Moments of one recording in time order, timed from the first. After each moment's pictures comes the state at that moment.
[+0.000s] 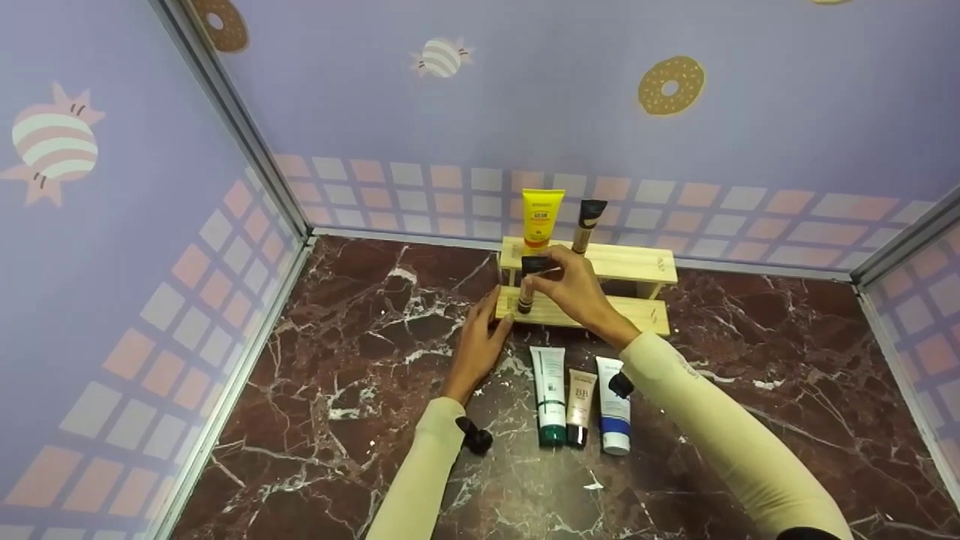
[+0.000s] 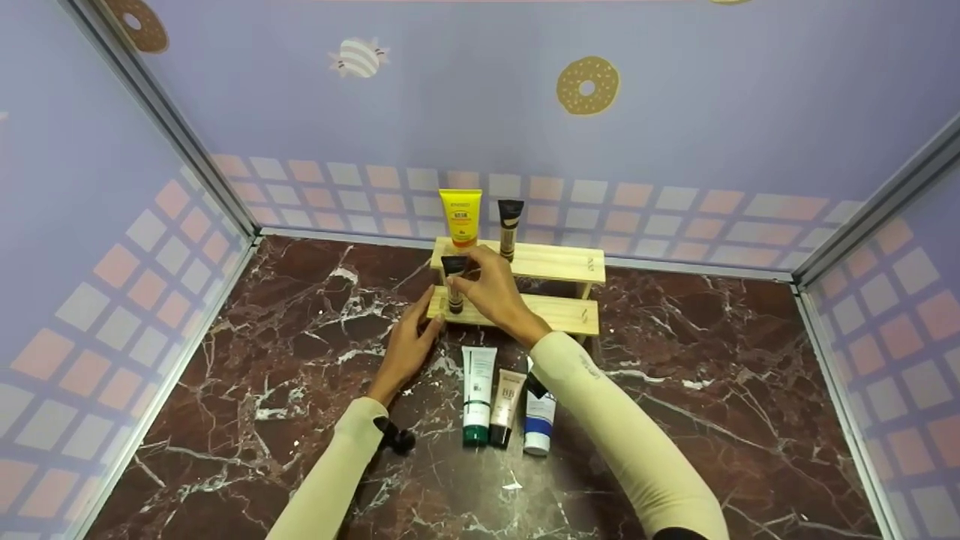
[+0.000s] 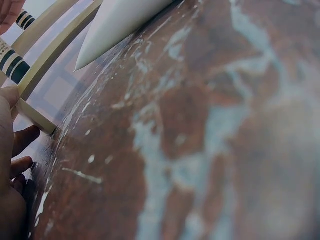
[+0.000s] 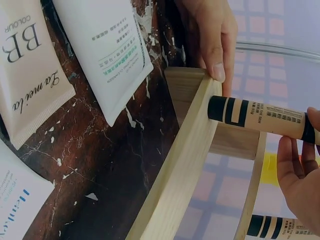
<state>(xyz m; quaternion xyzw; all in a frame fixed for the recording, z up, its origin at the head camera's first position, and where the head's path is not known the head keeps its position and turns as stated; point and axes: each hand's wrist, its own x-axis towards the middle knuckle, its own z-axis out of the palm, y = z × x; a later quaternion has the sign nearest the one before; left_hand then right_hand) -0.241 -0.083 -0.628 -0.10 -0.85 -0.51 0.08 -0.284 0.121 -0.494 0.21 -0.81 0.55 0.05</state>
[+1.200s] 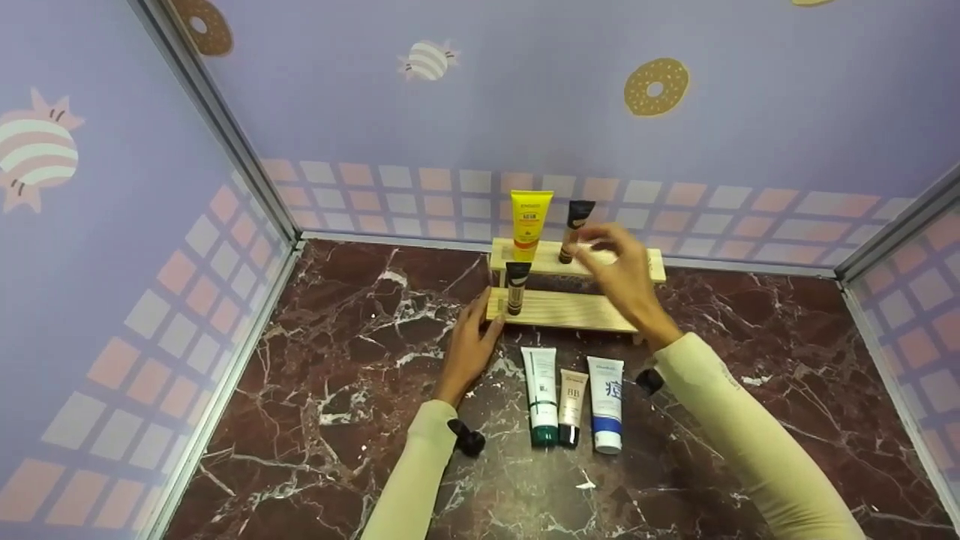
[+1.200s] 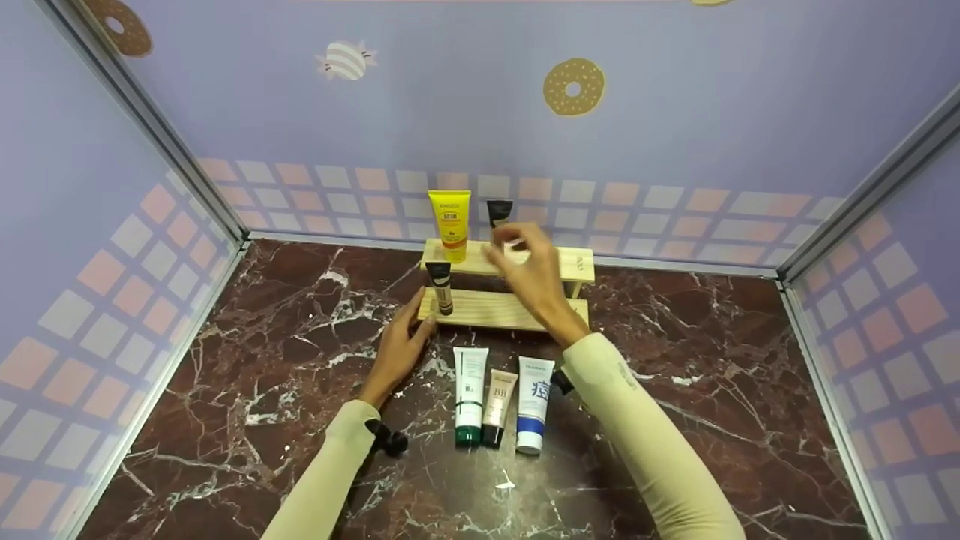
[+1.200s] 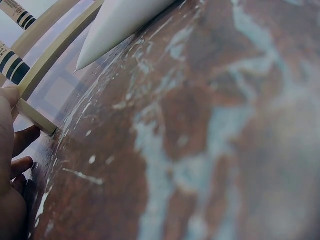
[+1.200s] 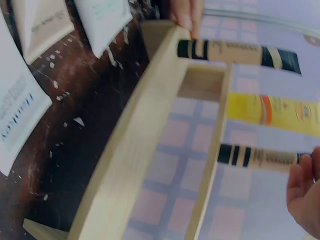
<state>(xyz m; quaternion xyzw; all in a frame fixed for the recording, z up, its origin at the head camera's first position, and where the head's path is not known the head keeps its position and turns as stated) -0.243 -0.081 -0.631 -0.08 -0.86 -0.50 0.08 -0.274 0.181 -0.461 0.16 -0.78 0.58 0.16</state>
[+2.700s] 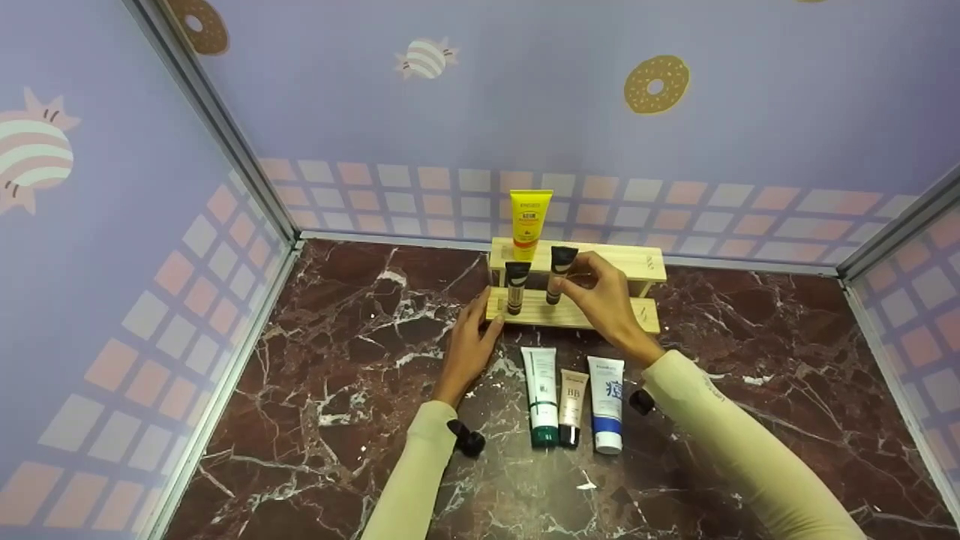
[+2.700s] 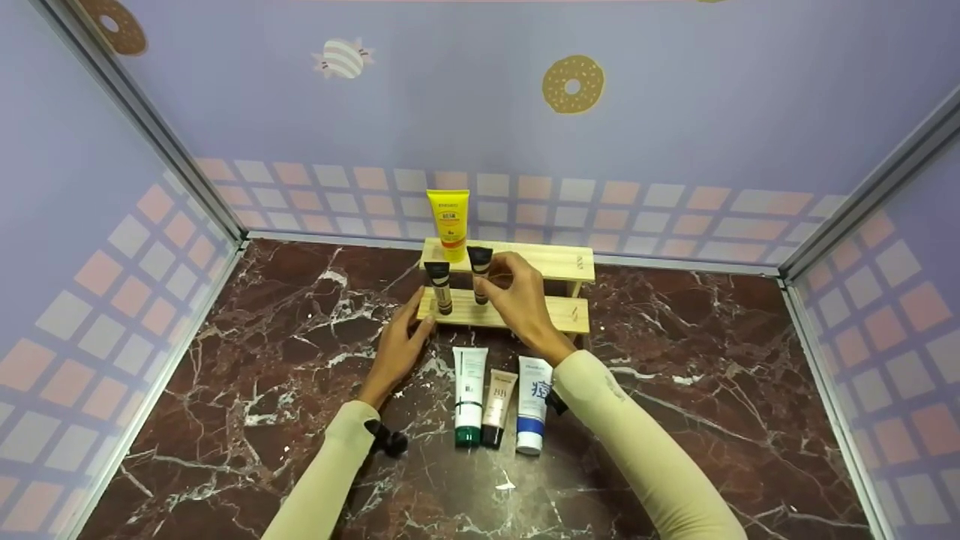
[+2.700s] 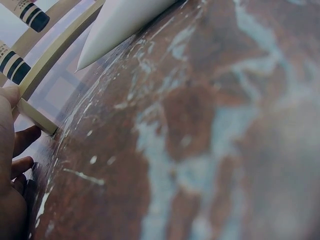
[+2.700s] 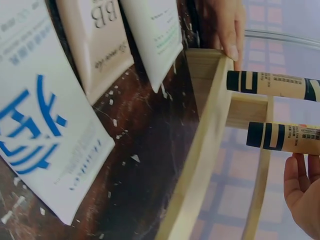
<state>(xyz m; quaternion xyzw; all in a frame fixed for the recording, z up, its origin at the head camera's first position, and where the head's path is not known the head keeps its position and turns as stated) -0.241 -0.082 -0.629 -0.10 -0.85 -0.51 0.08 -0.262 0.166 -0.502 0.11 -0.78 0.61 0.10</state>
